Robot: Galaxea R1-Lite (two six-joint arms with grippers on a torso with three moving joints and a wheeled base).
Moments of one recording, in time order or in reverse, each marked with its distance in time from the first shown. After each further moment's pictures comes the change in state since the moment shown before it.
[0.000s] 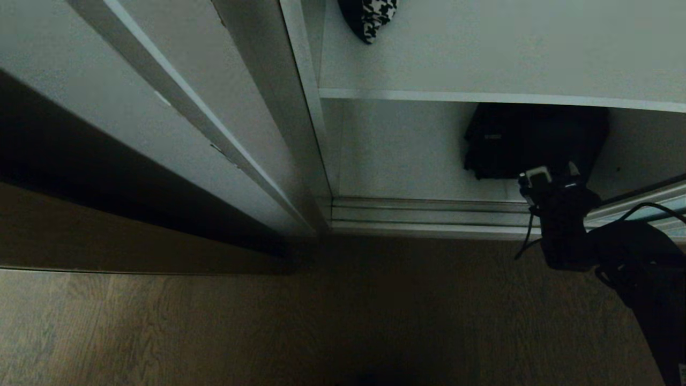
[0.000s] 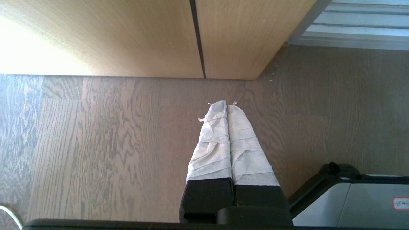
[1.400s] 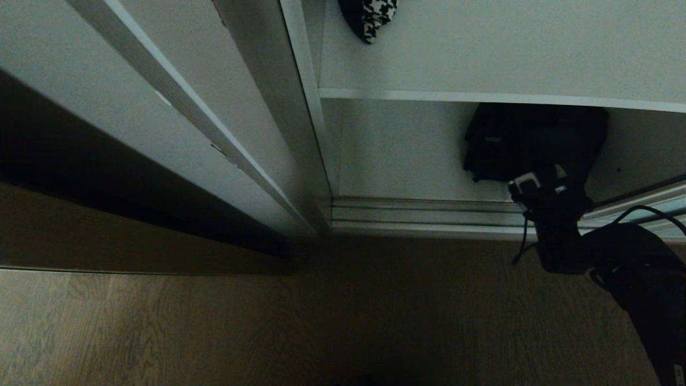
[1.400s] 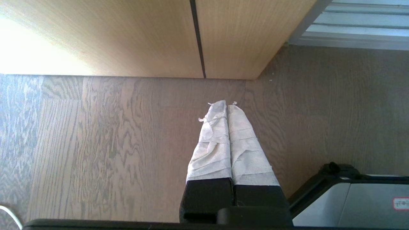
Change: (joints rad) left arm 0.000 0.000 0.000 0.000 0.000 0.000; right arm 0.011 0.022 -0.002 0.014 0.069 -0.058
